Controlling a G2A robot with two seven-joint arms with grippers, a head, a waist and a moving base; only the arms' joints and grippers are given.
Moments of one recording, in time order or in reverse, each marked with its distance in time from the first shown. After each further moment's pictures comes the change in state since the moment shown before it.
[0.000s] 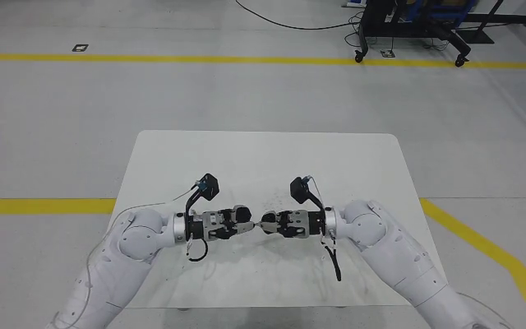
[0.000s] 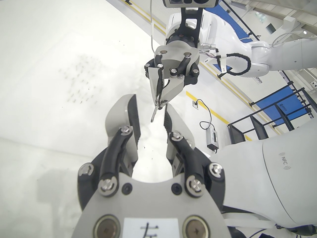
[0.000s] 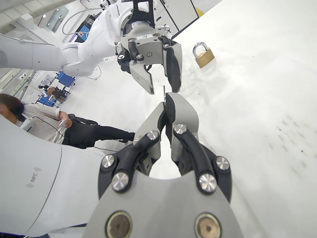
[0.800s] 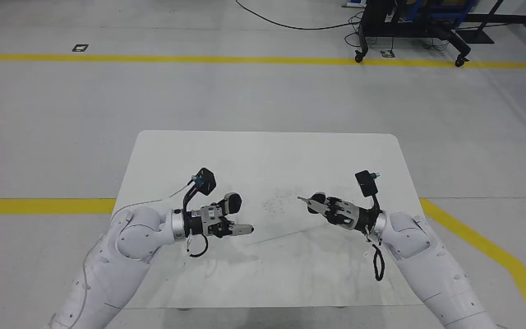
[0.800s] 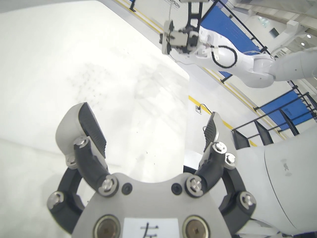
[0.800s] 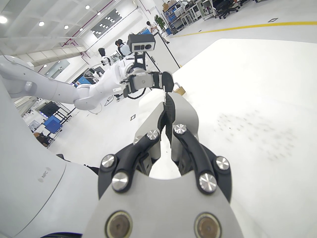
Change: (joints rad) left arm 0.025 0.006 -0.061 -0.080 0.103 0.078 0.093; right arm -0.198 0.073 0.288 0.021 0.061 -0.192 -0.190
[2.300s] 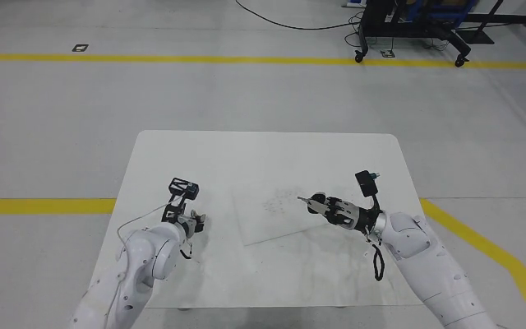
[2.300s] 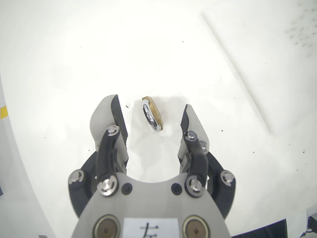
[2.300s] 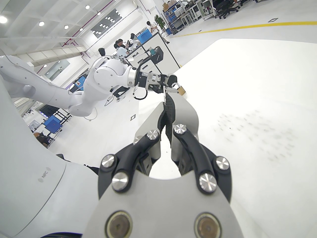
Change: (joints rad) left arm 0.160 -0.026 -0.012 -0.281 0.894 0.919 -0.302; right arm 0.000 0.000 0.000 0.000 0.000 0.000 0.000
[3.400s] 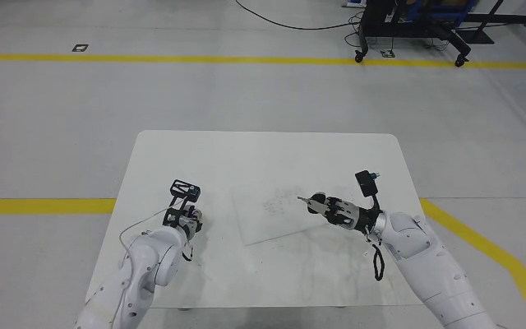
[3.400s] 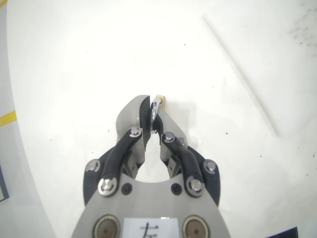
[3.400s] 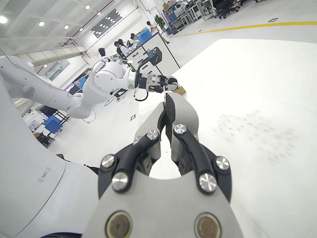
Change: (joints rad) left arm 0.052 -0.021 -0.013 -0.029 0.093 -0.030 0.048; right arm 0.000 0.000 0.000 0.000 0.000 0.000 0.000
